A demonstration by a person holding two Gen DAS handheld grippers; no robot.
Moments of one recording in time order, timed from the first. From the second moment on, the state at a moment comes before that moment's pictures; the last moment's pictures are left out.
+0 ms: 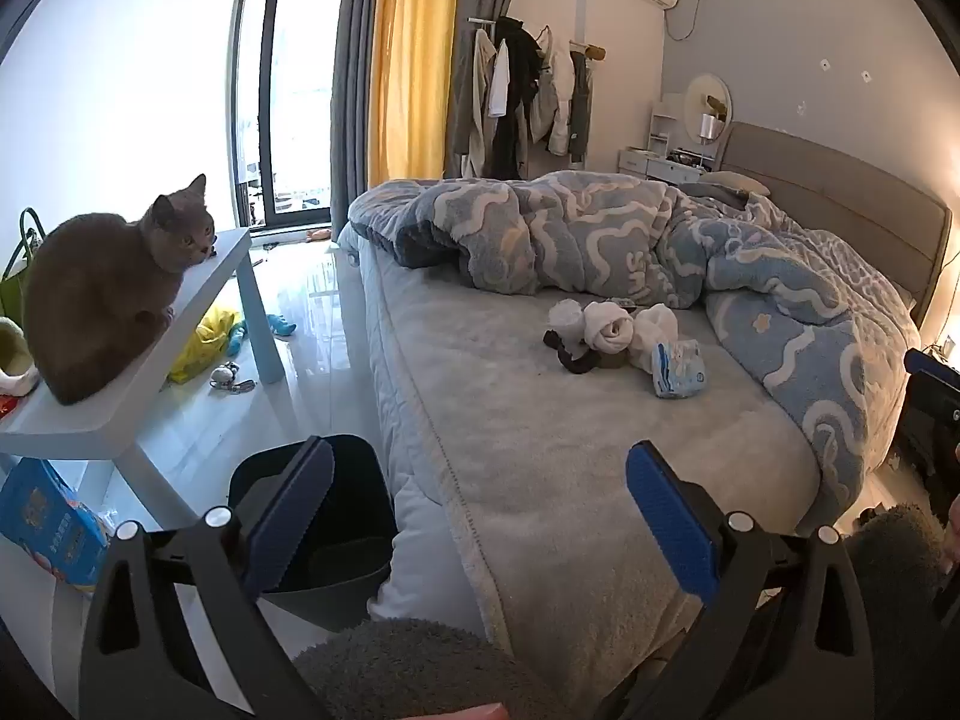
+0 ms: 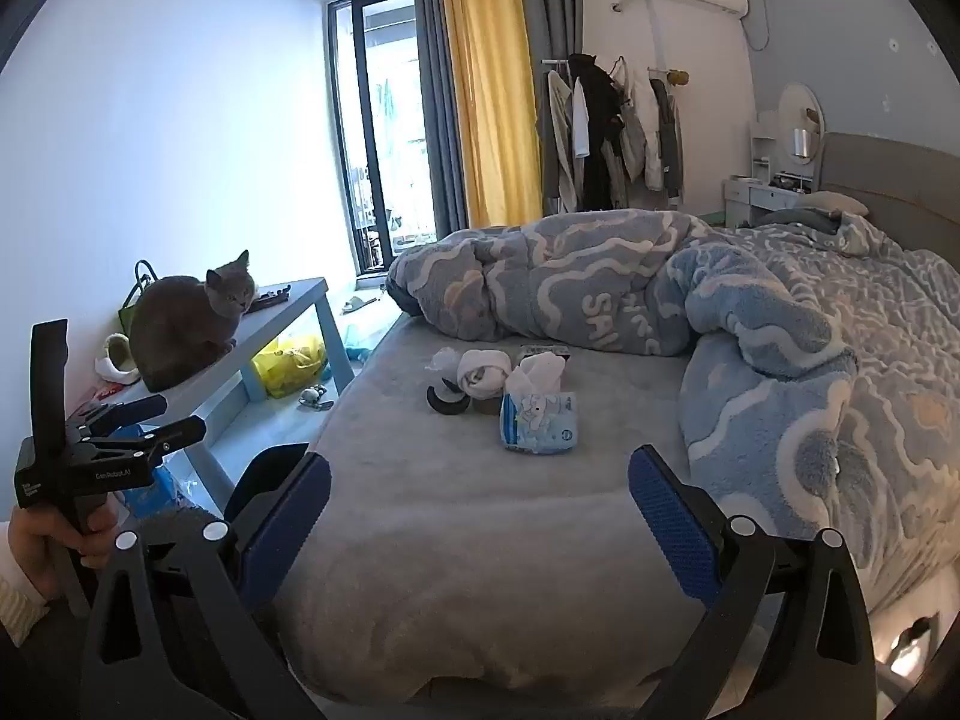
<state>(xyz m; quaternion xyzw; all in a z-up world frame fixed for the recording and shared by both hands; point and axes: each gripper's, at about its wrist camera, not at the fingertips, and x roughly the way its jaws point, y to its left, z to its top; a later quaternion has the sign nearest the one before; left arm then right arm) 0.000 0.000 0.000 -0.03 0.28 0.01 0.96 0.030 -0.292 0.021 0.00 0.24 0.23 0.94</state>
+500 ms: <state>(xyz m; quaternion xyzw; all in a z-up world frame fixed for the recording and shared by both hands) 0.001 -0.001 0.000 -0.03 0.28 0.01 0.96 0.030 -0.294 0.021 0.00 0.24 0.23 0.94</state>
